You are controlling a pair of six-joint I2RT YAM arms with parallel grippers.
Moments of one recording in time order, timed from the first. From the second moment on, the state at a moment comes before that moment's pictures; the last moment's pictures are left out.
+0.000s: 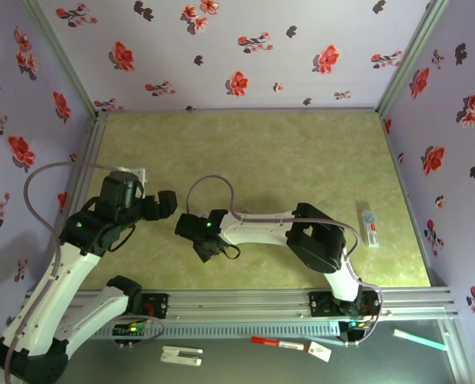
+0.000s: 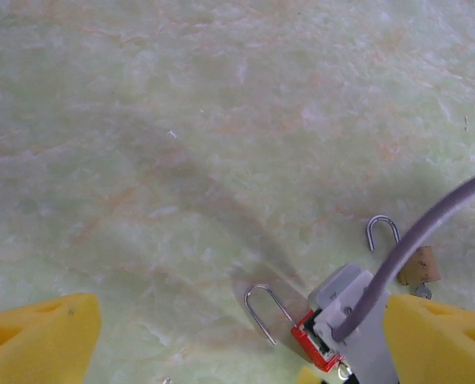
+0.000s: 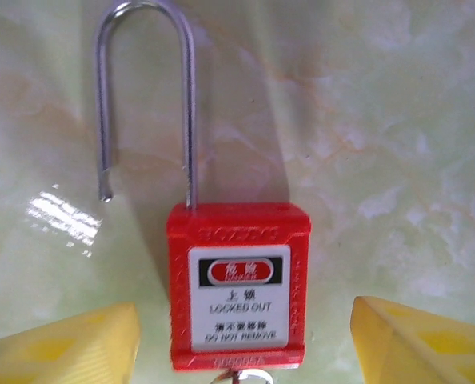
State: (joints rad) left arm -0.47 0.80 0.98 -0.92 -0.08 -0.42; right arm 1.24 2.04 1.47 -0.83 0.20 0.59
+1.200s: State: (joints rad) left arm -0.46 0.78 0.96 -0.93 -0.09 -0.40; right arm 1.12 2.04 1.45 -0.82 0.26 0.99
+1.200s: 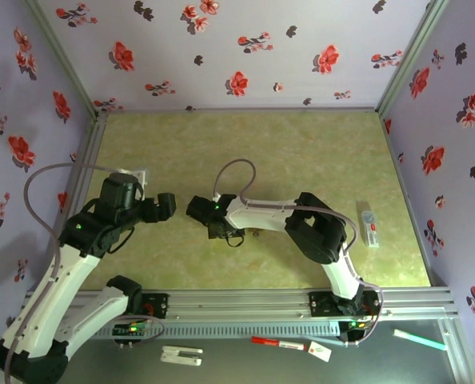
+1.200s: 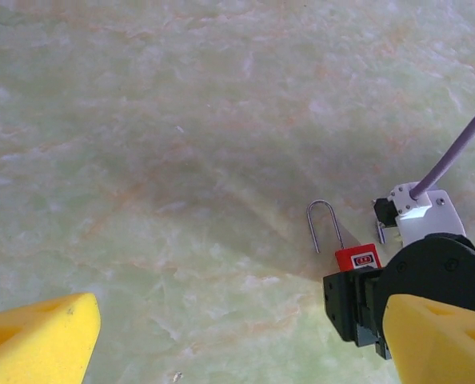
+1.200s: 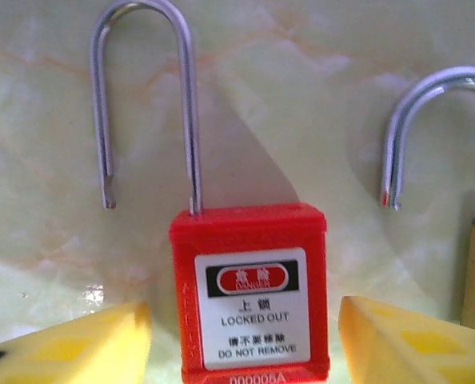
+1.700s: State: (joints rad) left arm -0.43 0.78 0.90 -0.87 -0.09 -0.40; right arm 1.01 1.47 1.28 -0.82 0.32 0.88
